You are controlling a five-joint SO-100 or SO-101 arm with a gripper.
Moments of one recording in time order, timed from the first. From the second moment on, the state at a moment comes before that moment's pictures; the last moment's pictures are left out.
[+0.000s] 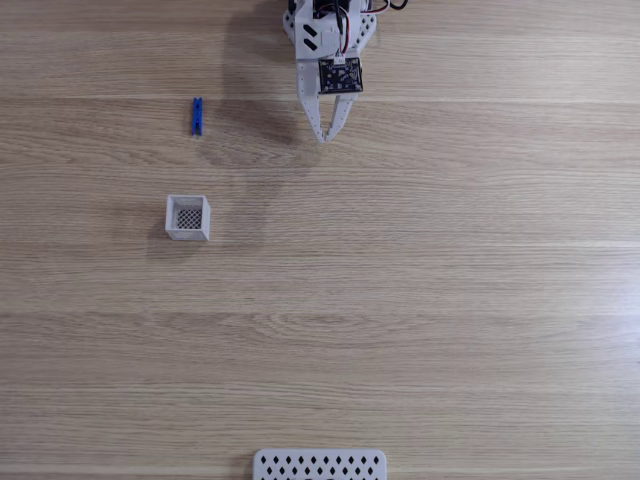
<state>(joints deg) 0.9 192.7 178.9 76.3 -93.9</state>
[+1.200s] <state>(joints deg) 15.6 139.7 150.6 72.5 -96.9</state>
